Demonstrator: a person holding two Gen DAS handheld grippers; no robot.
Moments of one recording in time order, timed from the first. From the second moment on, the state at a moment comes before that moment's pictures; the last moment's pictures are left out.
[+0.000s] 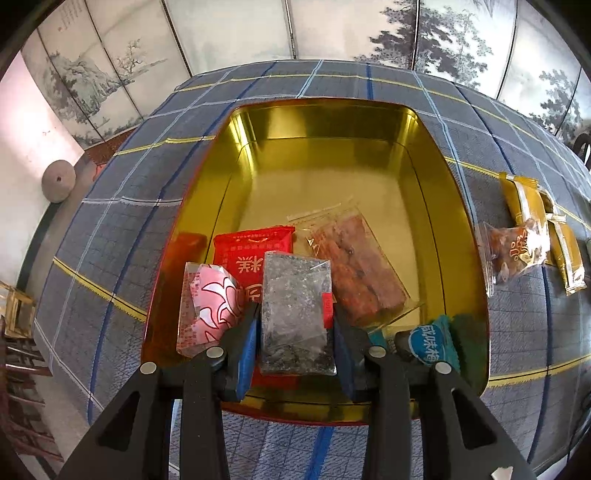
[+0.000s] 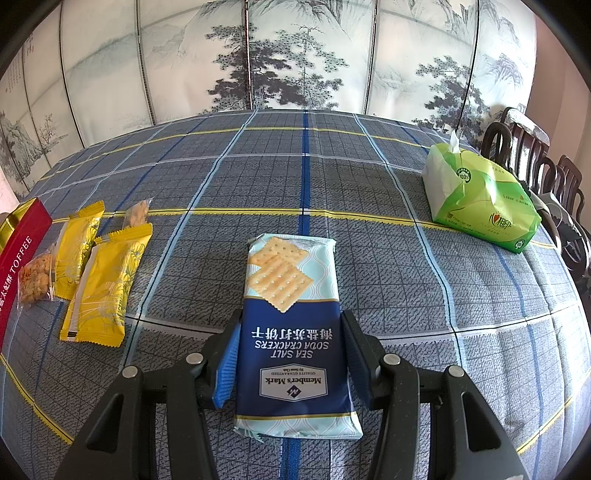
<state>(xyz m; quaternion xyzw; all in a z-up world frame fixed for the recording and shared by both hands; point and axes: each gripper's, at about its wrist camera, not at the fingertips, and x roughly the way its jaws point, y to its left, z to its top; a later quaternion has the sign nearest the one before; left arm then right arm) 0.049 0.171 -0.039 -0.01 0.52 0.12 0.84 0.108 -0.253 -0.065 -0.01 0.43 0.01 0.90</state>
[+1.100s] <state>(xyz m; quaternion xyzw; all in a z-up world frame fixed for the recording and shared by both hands) 0.018 0.164 0.018 0.00 0.47 0.13 0.87 0.107 -0.252 -0.065 -0.01 0.43 0.01 0.90</state>
